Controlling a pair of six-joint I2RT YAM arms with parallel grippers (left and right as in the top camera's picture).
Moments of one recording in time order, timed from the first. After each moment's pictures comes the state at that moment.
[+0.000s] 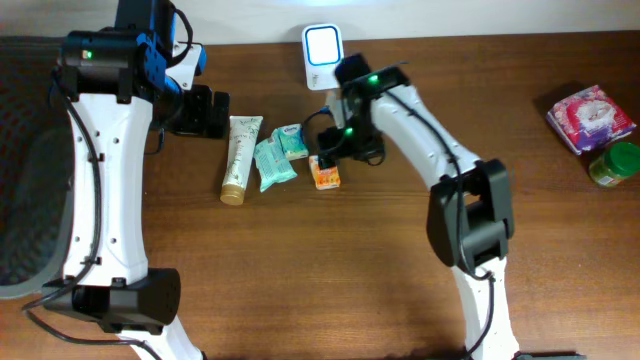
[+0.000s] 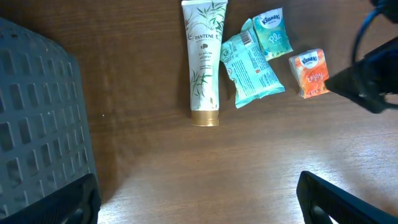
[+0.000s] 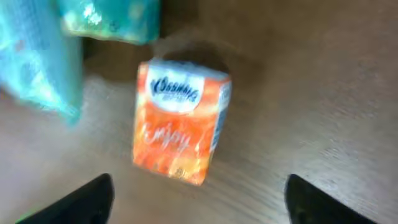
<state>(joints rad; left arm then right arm) -0.10 1.91 2.34 -1.68 0.01 0.02 0.42 2.32 2.04 -1.18 -0.24 0.09</state>
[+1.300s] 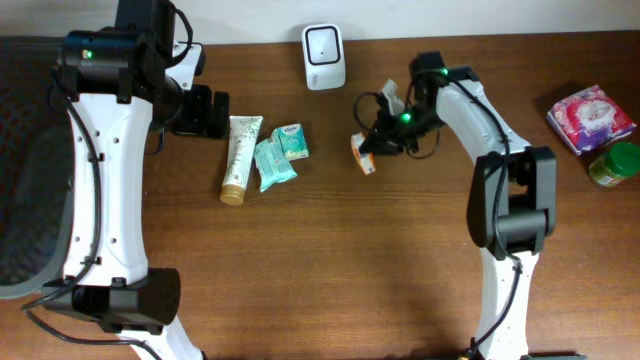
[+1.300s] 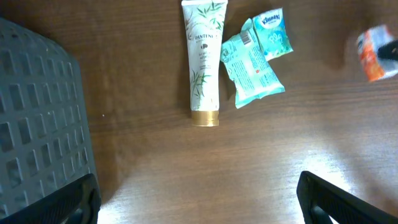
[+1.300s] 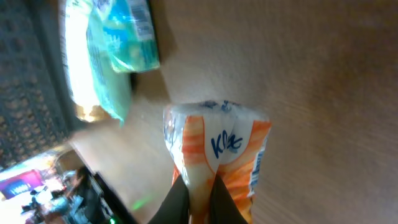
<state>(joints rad) -0.10 1.91 2.34 -1.68 0.01 0.02 0.11 2.31 1.83 -1.04 -0.82 0.08</state>
